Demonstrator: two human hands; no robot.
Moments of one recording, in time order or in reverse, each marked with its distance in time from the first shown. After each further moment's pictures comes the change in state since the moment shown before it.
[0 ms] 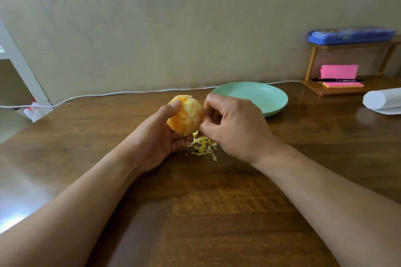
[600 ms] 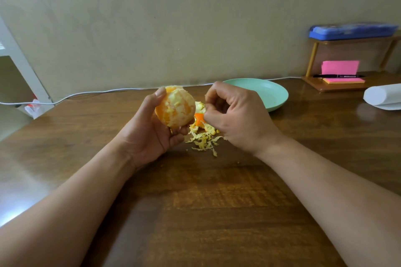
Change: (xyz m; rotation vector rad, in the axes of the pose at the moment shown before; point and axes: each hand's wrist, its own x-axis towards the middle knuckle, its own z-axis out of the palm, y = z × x) left_hand -0.006 0.006 -0.010 -0.132 -0.080 -0.030; right_hand 0.002 0.005 -0.004 0.228 0.019 0.038
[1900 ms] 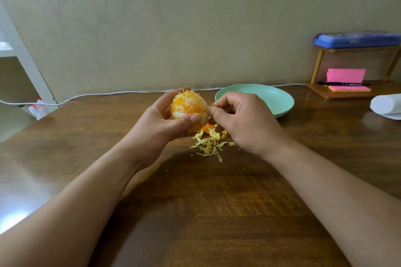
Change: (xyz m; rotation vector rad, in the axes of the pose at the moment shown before) left_hand 0.002 0.000 -0.001 0.405 0.114 0.273; right_hand 0.006 0.003 0.000 0.055 -0.069 0.229
